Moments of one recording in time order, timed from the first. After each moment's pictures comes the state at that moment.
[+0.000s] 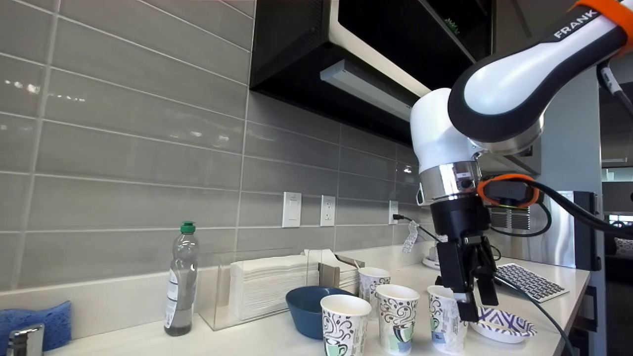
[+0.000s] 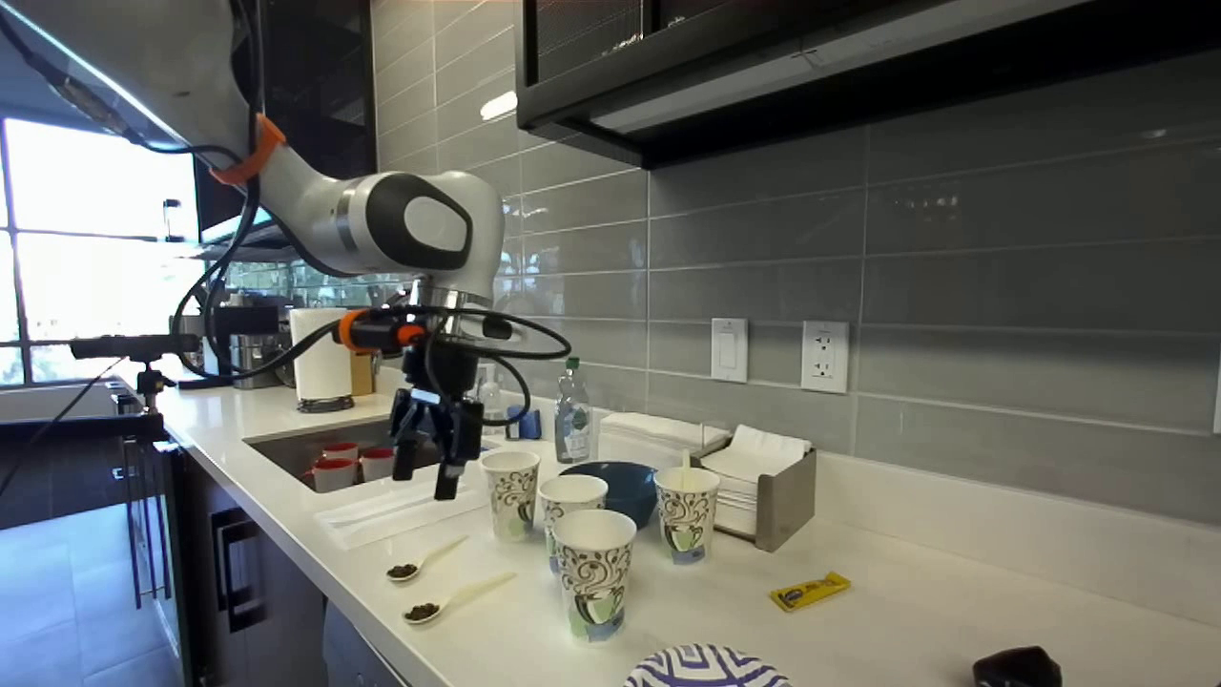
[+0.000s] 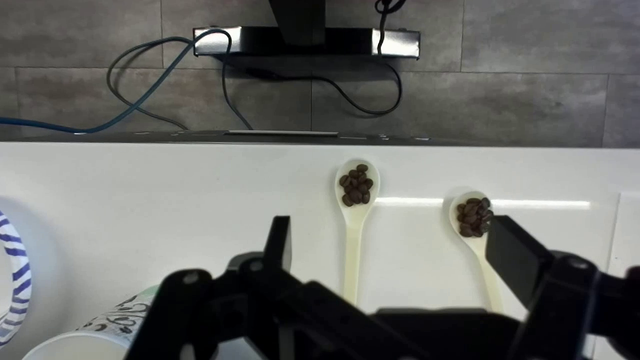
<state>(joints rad) 0.07 -0.32 0.12 -2.47 0.04 1.94 0.16</state>
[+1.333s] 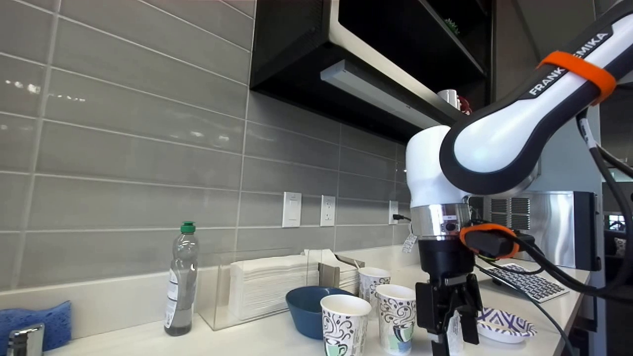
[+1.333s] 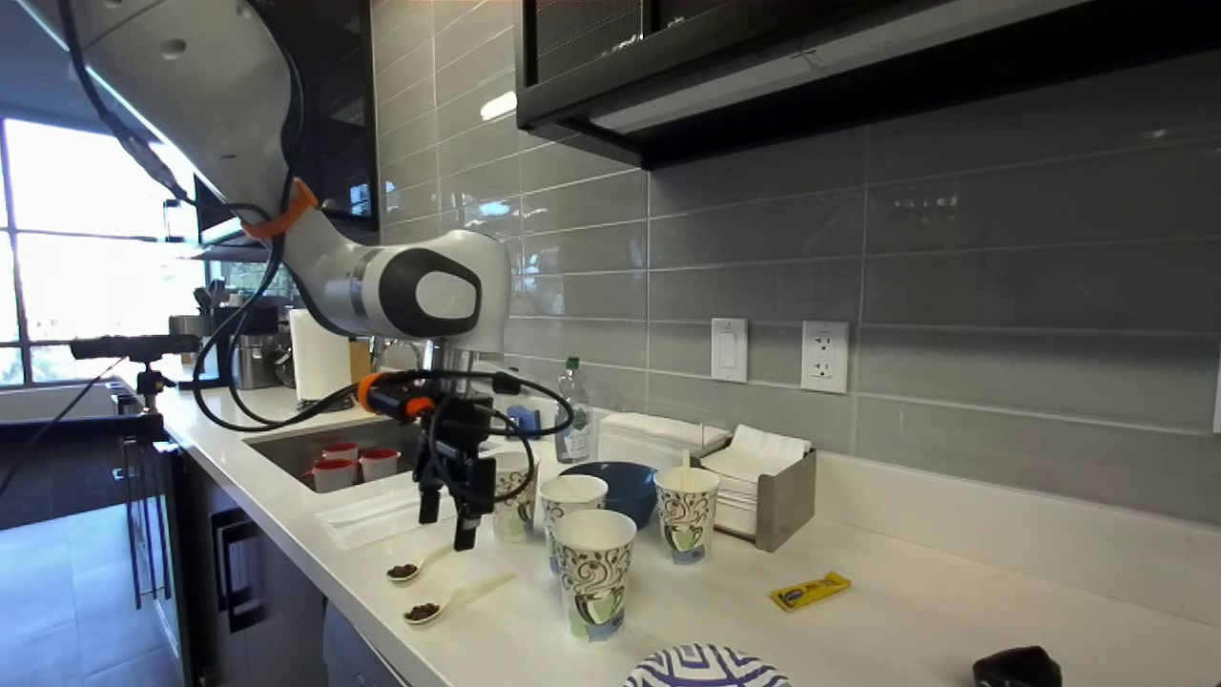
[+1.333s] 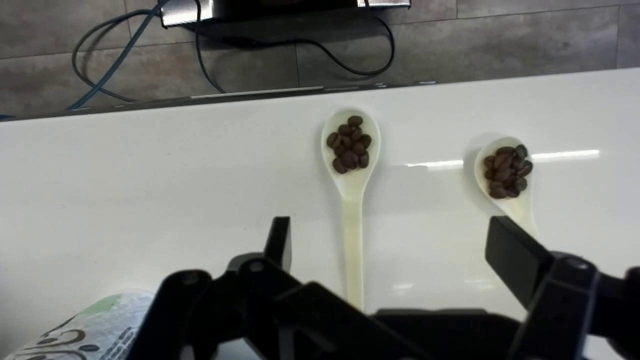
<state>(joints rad) 0.07 -0.18 0.12 -2.53 0.05 2.20 0.24</state>
